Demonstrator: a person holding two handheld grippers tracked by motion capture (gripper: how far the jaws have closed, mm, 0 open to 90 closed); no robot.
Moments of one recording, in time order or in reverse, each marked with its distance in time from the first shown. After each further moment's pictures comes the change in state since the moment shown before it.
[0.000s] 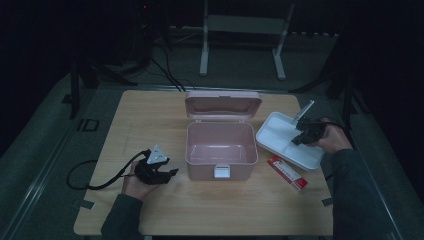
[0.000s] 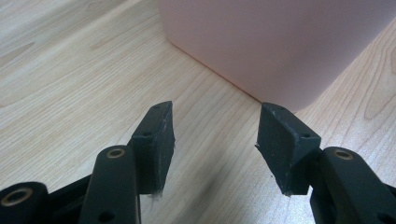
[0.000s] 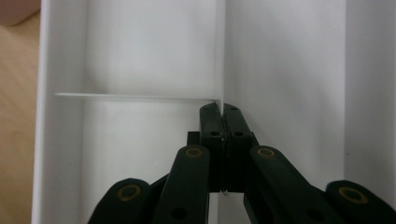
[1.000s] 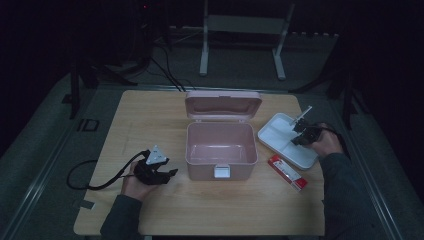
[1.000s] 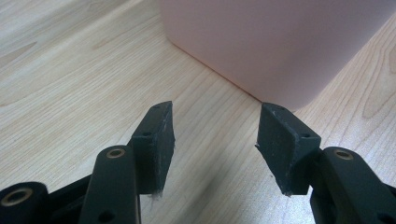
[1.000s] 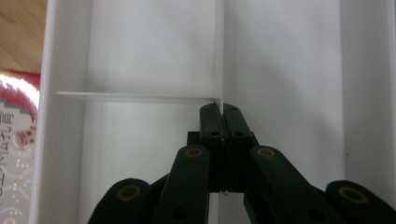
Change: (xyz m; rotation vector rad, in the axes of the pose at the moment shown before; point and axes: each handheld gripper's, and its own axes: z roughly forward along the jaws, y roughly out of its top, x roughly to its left) left arm 0.000 -0.001 -0.002 -0.004 0.001 -0.001; right arm -0.021 -0.013 0.049 -0.007 -0.090 0.126
